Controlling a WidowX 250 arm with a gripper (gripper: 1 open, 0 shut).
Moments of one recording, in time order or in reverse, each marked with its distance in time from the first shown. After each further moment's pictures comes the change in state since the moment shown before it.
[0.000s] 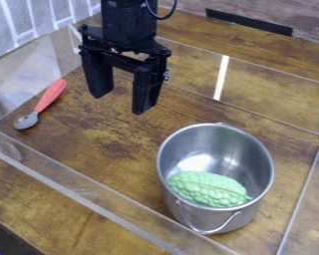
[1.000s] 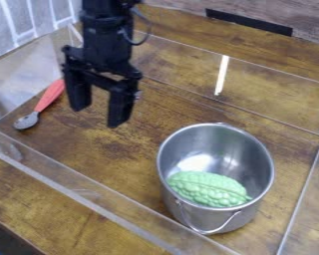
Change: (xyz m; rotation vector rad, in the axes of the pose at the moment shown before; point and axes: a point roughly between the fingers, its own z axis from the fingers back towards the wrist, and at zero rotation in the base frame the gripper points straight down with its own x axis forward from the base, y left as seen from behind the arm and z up) arm -0.003 0.046 -0.034 0.037 0.052 0.027
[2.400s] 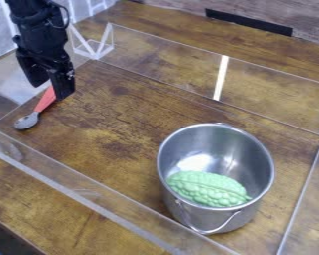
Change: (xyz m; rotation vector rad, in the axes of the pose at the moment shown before) arm 0.044 0.103 -0.029 0.002 -0.253 -0.072
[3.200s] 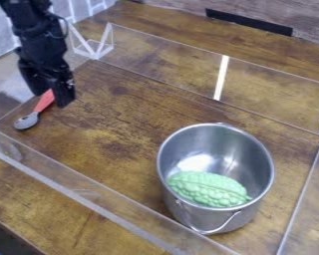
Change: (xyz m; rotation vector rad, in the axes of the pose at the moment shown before) arm -0.008 0.013 -0.015 -0.031 -0.001 0.032
